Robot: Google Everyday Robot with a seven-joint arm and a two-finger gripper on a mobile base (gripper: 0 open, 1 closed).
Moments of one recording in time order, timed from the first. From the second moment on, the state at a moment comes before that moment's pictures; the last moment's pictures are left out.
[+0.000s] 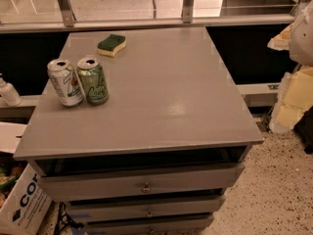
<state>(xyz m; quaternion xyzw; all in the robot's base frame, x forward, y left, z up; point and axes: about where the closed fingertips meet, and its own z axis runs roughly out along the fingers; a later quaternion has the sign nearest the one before) 0.438 -0.217 0.976 -0.60 0.78 -0.03 0.16</state>
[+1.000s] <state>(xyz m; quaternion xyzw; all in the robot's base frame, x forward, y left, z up) 0.444 -0.211 0.961 -0.60 0.78 0.02 0.19</state>
